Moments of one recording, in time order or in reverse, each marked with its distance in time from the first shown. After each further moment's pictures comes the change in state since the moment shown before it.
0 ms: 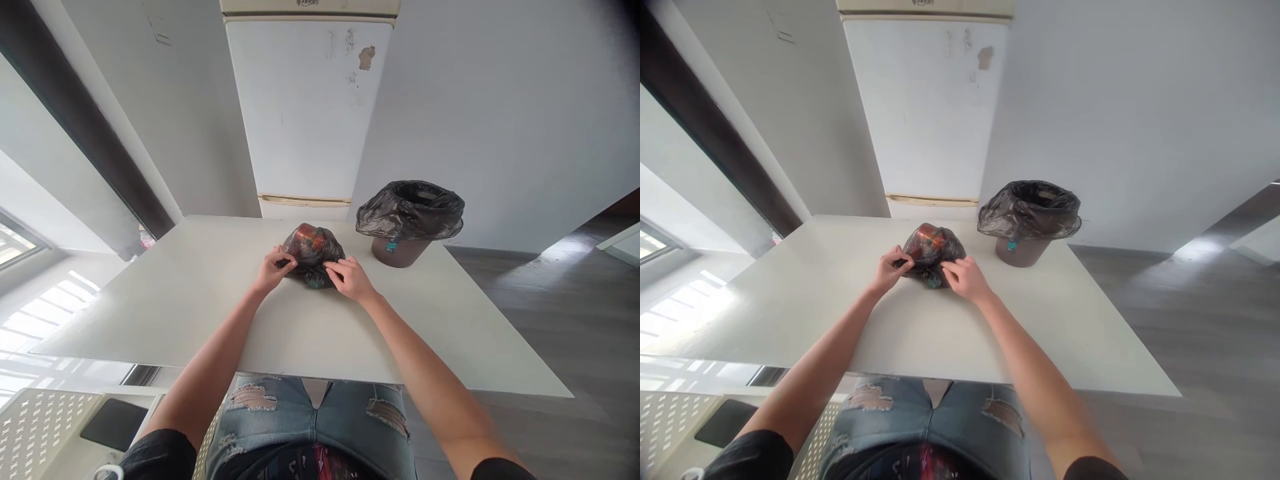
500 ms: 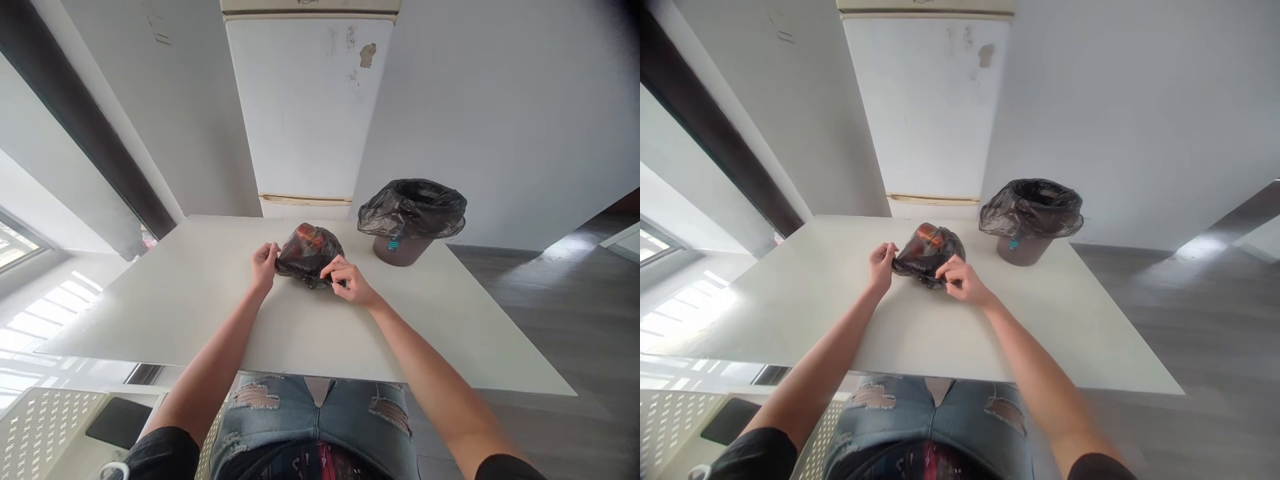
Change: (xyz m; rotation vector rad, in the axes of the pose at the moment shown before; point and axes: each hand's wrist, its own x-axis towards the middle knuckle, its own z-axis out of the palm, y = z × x) left_hand -0.002 -0.006 -0.001 -0.160 0.361 -0.237; right_hand -0.004 -0.014 -0.010 0.400 -0.120 -0.123
